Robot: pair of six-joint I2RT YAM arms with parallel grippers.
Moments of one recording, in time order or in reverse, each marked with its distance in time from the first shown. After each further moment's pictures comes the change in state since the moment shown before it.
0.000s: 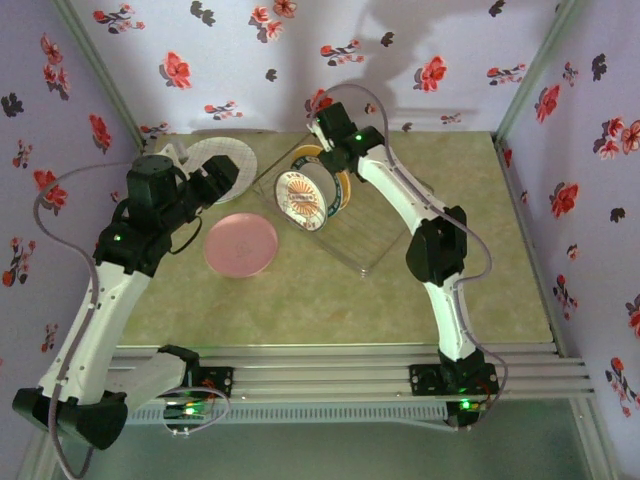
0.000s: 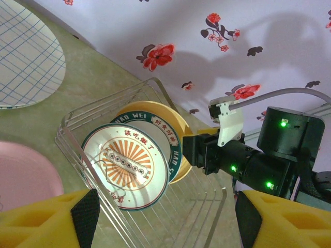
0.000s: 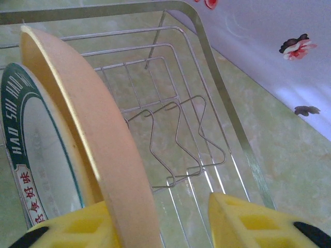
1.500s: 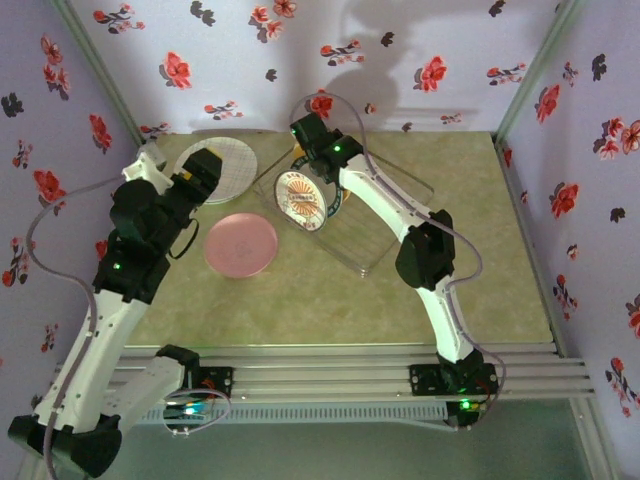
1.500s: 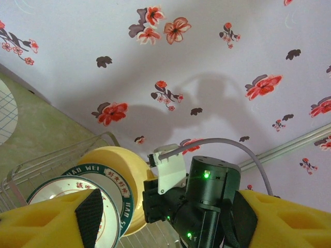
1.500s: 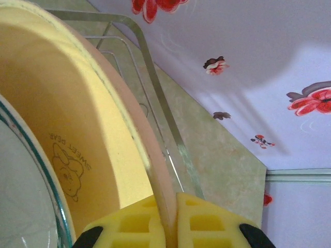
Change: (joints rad) left arm -0.010 -0.154 -0.193 0.362 -0.087 -0.114; right arm 0.105 0.022 0.020 0.049 0.395 -0.093
